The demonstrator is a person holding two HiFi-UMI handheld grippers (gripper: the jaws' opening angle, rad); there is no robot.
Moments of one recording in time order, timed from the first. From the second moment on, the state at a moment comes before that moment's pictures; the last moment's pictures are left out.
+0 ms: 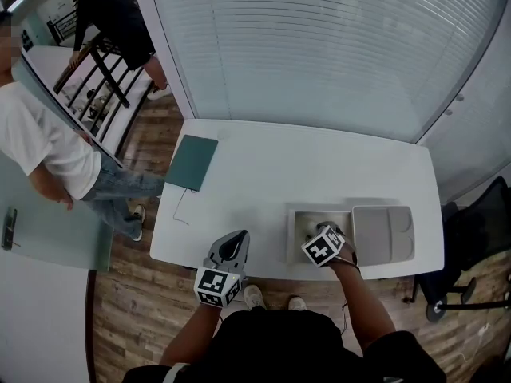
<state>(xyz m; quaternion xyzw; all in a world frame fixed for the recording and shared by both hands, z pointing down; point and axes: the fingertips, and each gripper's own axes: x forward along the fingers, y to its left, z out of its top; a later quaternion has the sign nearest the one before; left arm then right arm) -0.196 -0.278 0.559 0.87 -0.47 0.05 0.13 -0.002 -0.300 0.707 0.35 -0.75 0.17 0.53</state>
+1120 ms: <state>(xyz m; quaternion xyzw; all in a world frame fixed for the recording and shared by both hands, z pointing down) -0.180 -0.270 0.558 0.87 -0.48 0.06 0.13 0.013 -0.314 0.670 0.41 -0.77 0.13 0.46</state>
